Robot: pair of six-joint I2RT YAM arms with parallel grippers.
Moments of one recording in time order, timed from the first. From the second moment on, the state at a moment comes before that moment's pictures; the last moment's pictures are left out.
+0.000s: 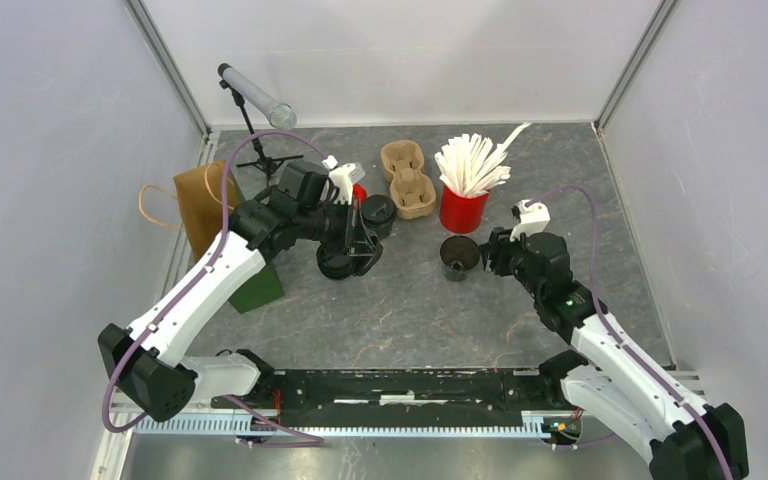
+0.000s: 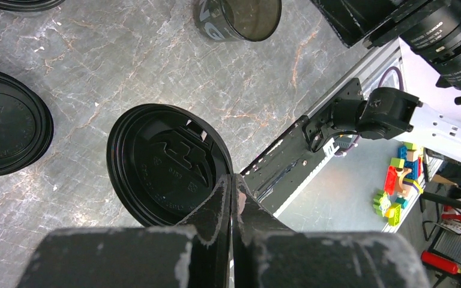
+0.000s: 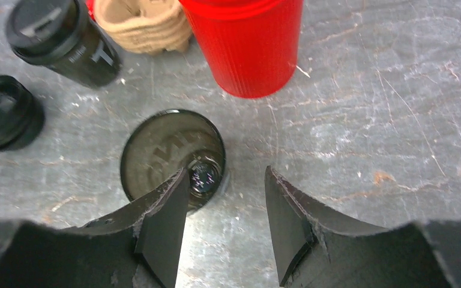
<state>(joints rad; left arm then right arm) -0.58 1.24 1.25 -0.78 0.43 -0.42 0.44 0.80 0.47 -0.09 0.13 0.23</state>
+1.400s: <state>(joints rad) -0.58 1.07 1.01 -0.44 0.60 -0.71 0.79 1.06 0.60 -0.21 -0.07 0.26</state>
